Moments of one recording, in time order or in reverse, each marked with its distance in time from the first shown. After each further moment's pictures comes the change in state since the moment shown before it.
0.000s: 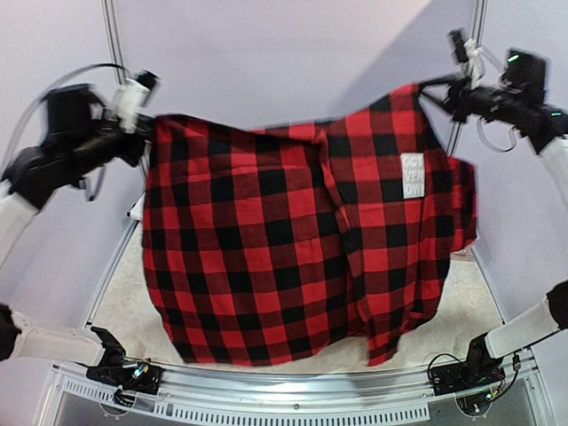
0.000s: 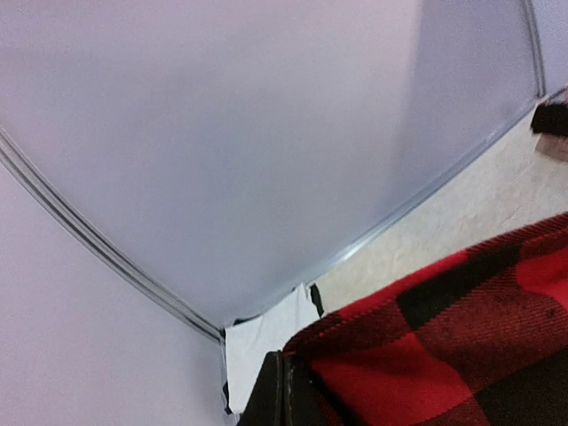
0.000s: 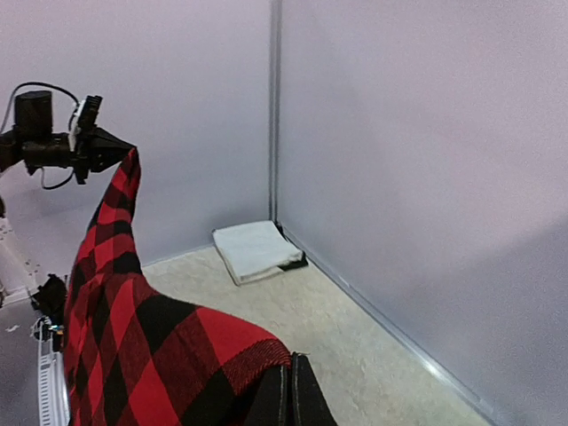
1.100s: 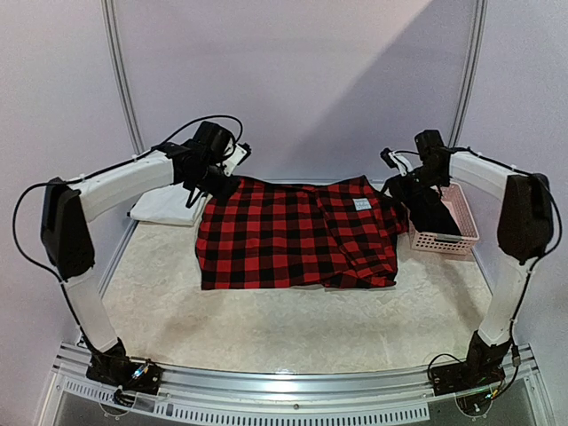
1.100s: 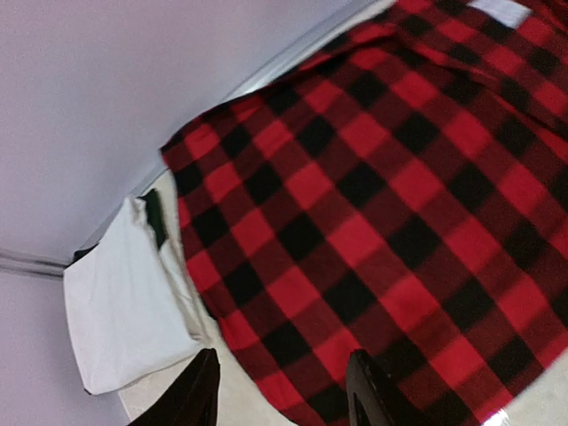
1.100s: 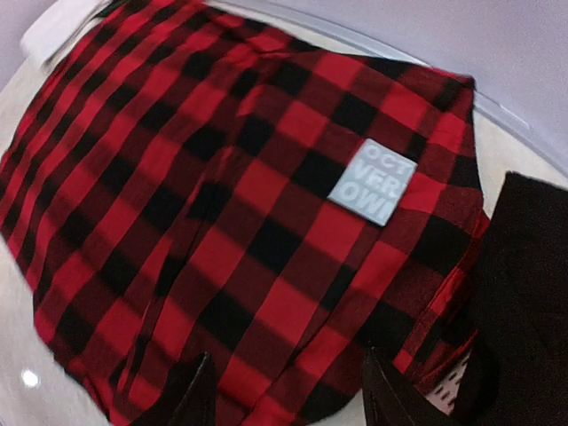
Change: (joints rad) left arm 0.063 0.803 0.153 -0.011 0.059 -0.184; right arm 0.003 0.607 -0.205 -0.053 0.471 -0.157
